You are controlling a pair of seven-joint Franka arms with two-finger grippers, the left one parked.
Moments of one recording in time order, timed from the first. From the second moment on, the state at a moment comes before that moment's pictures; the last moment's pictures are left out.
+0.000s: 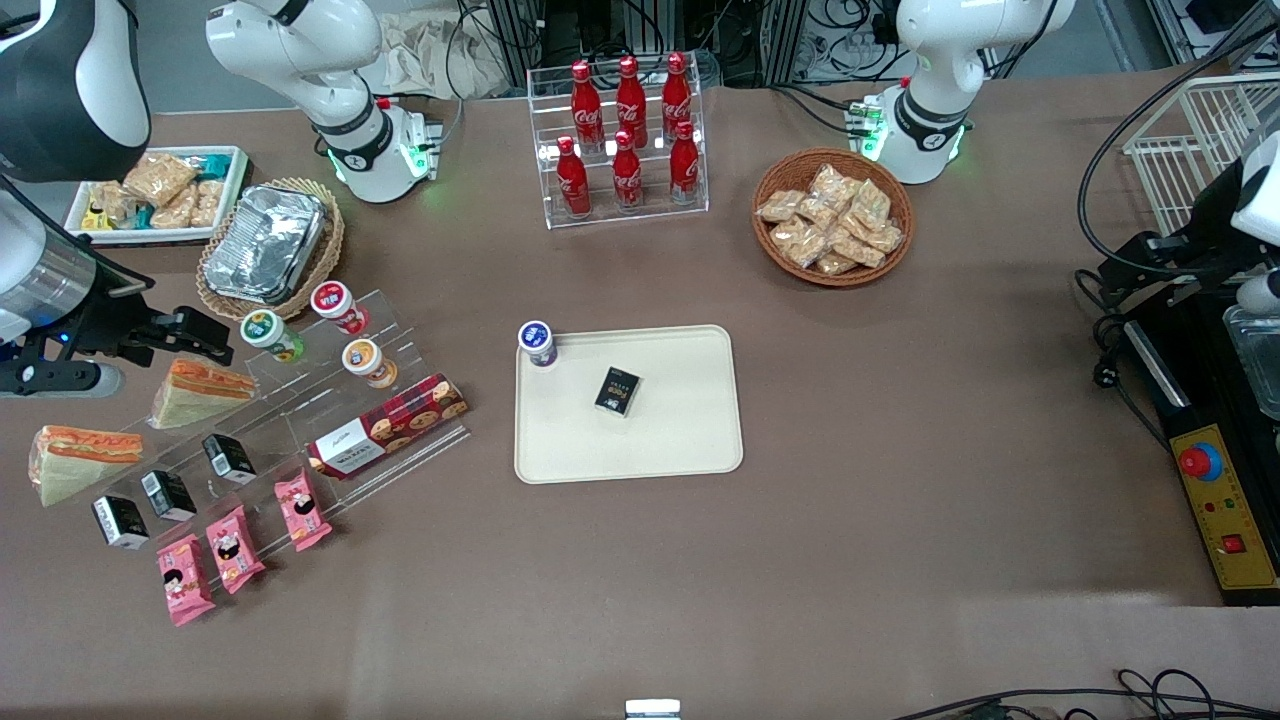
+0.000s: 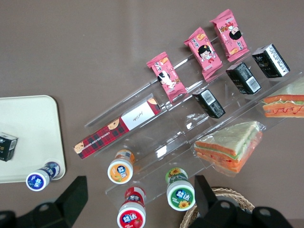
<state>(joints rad) 0.04 0.03 -0.02 -1.66 0.01 1.69 0.06</state>
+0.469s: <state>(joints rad) 0.04 0.02 -0.03 -1.66 0.01 1.69 0.07</state>
